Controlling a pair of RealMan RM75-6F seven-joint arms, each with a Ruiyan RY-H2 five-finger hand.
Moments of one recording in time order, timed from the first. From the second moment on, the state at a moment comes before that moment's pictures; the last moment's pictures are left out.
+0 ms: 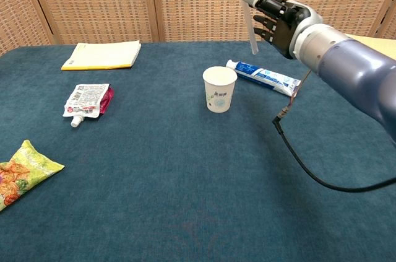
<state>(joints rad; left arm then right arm) -0.19 -1.22 -0.08 -1.46 1.34 1.29 0.00 0.70 -1.90 0.71 -1.27 -1.07 0.89 0.92</state>
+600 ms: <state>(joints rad) -0.21 -1.23 -0.09 -1.42 1.30 1.23 0.00 0.87 -2.02 0.72 -0.97 -1.09 0.85 1.11</state>
